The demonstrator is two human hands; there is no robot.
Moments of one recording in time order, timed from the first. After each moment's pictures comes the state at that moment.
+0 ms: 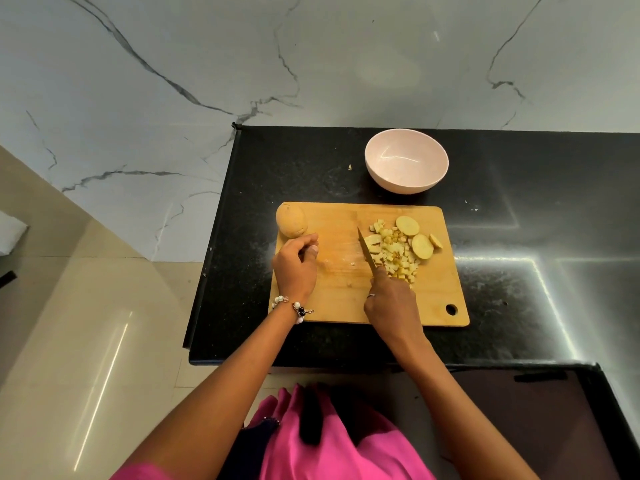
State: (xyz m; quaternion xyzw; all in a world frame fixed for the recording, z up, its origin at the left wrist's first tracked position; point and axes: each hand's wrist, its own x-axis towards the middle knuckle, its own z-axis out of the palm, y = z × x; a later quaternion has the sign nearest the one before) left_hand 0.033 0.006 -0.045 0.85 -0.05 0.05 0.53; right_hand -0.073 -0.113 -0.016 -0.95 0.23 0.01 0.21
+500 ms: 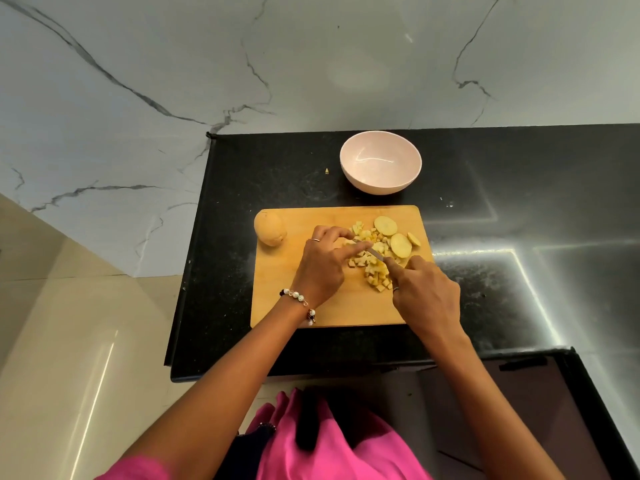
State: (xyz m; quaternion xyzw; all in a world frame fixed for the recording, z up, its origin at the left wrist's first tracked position) left_hand 0.029 -0.040 -0.027 0.85 -0.42 0.08 0.30; right_hand -0.099 -0.167 0.021 -0.98 0.18 -0.05 -0.01
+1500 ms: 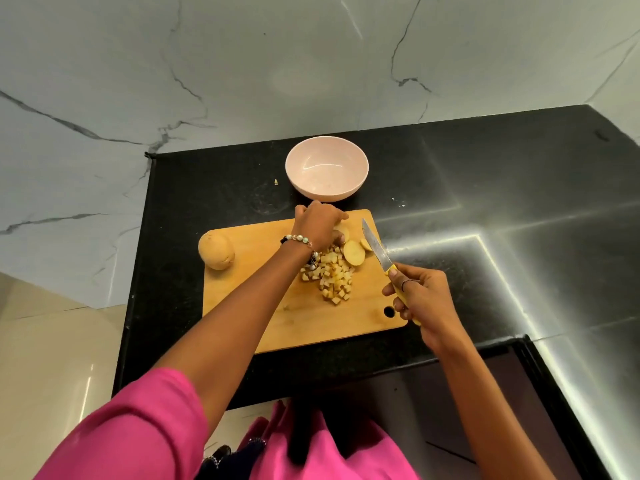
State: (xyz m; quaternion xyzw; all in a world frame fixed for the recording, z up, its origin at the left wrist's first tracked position) left_hand 0.086 -0.162 0.000 0.90 -0.41 -0.13 0.09; right_hand -0.125 -0.230 0.016 -0.63 0.40 -0.10 0.66
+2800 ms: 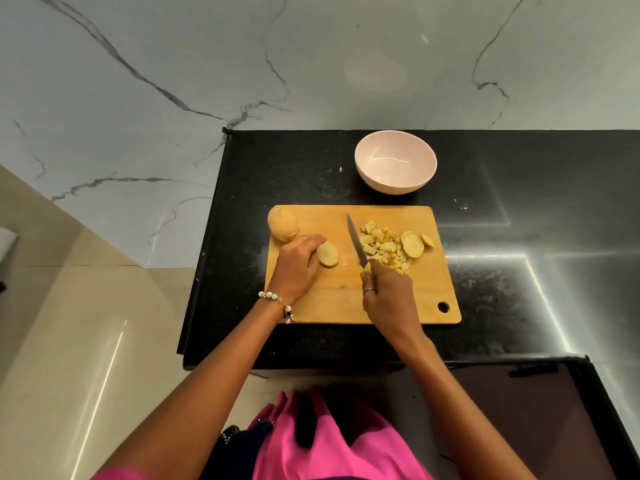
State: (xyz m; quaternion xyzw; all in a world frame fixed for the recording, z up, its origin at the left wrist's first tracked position) left_hand 0.045 0.012 -0.032 0.88 -0.29 0.00 0.37; right_hand -0.075 -0.121 -0.005 -0.92 0.19 -0.12 0.33
